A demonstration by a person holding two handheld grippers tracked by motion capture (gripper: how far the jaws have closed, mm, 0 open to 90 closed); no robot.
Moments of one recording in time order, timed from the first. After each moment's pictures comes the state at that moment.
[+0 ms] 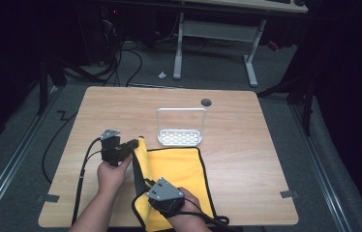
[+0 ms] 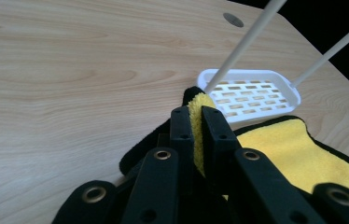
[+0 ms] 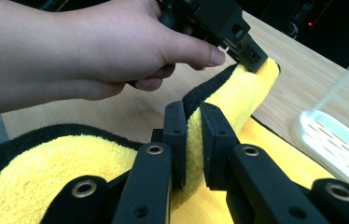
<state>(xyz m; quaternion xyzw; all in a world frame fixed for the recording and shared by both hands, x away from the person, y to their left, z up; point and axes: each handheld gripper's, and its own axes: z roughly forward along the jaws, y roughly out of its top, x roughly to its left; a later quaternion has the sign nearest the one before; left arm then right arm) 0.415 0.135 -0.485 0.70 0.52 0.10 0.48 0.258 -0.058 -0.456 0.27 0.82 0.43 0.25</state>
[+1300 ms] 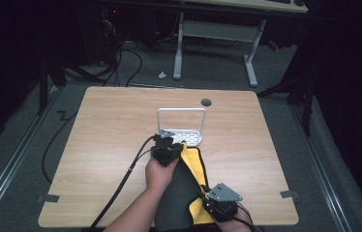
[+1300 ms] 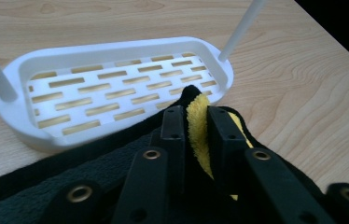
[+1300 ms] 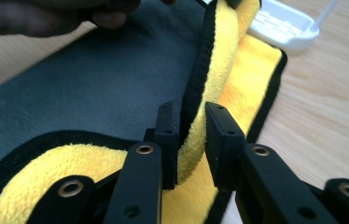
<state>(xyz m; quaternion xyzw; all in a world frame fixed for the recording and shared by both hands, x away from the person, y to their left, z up) 0.423 -0.008 -0.500 0.75 0.49 0.08 0.44 0.247 -0.196 -0.500 0.39 0.81 0.37 0.25</state>
